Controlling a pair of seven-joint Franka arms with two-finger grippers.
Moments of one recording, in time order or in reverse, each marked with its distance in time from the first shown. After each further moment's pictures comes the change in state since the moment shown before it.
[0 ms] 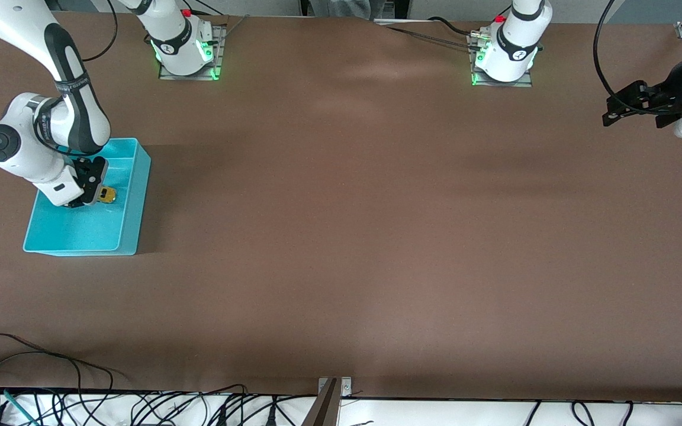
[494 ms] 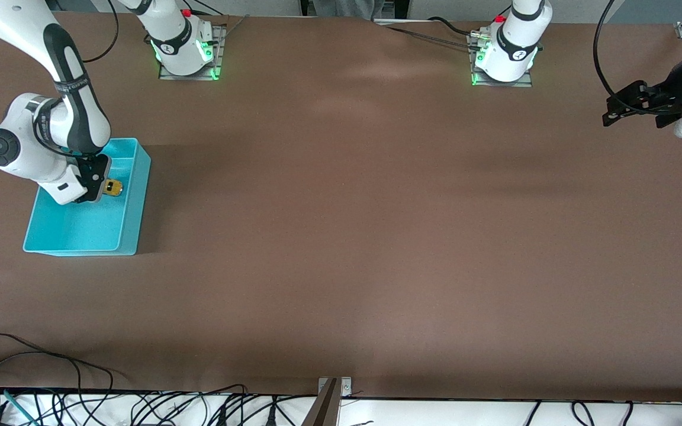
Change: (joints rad) left arm 0.000 0.000 0.000 0.000 0.000 0.000 0.000; right arm 0.007 -0.057 0.007 0.003 0.028 -0.173 0.001
